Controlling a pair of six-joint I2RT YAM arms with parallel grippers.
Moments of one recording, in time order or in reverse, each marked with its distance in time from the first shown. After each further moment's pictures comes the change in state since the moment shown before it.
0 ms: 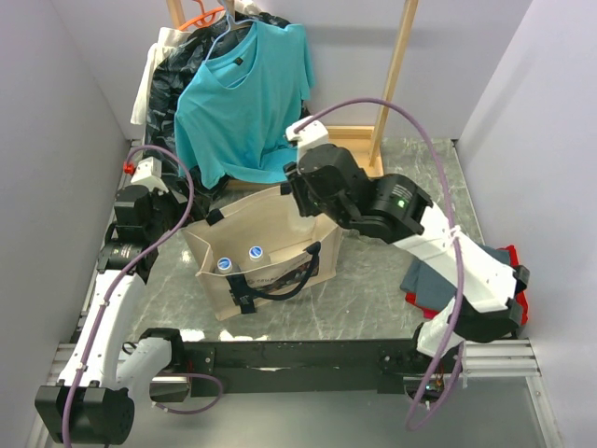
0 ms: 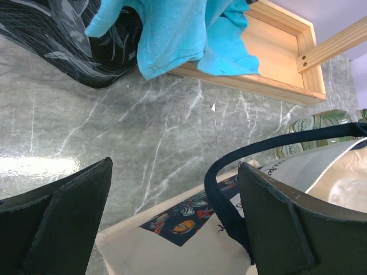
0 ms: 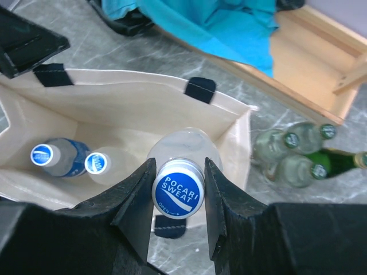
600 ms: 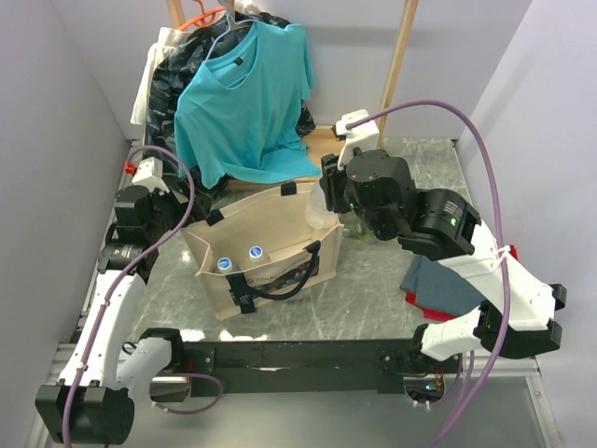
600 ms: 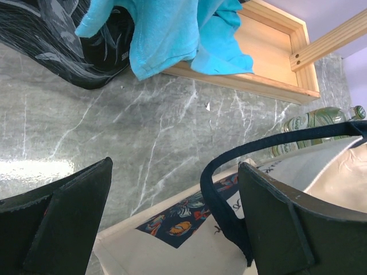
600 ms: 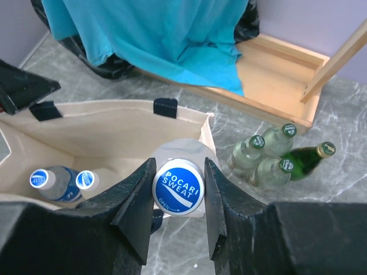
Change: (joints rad) left arm 0.000 0.000 -0.009 0.019 0.023 -0.003; right arm 0.000 -0.201 -0.130 0.091 0.132 0.014
